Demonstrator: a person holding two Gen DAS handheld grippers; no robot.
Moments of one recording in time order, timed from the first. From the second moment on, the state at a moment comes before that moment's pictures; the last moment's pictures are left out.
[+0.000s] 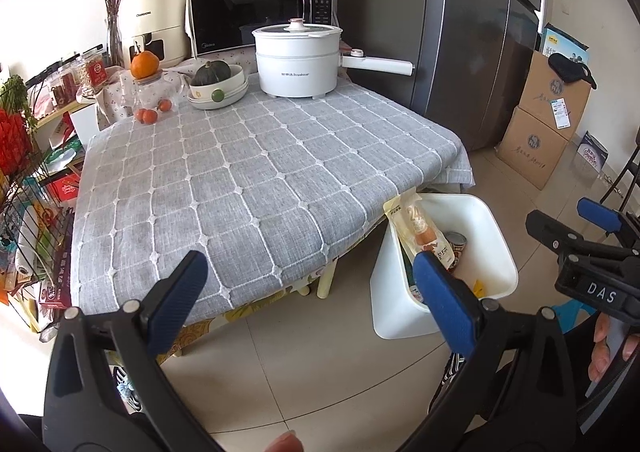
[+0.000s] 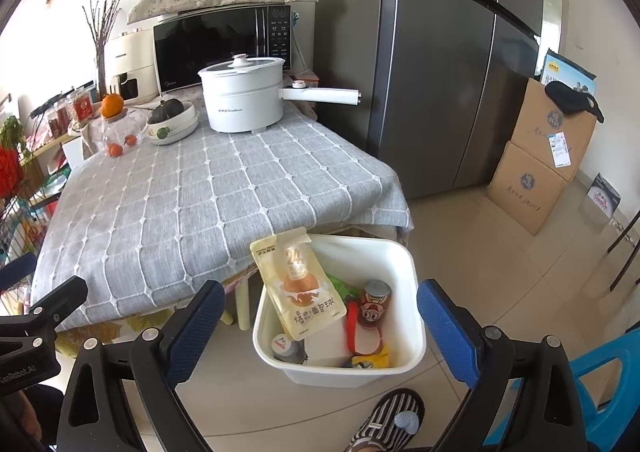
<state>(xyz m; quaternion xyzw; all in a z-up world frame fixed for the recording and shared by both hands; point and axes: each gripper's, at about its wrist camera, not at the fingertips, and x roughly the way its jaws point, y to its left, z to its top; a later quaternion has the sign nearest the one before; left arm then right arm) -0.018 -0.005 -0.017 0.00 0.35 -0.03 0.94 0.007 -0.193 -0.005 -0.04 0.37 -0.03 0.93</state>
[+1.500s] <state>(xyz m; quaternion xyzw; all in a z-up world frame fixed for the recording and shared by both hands) -0.029 -0.004 0.001 -0.01 0.30 -0.01 0.95 -0.009 -0.190 0.024 -0.03 0.29 -0.03 0.96</state>
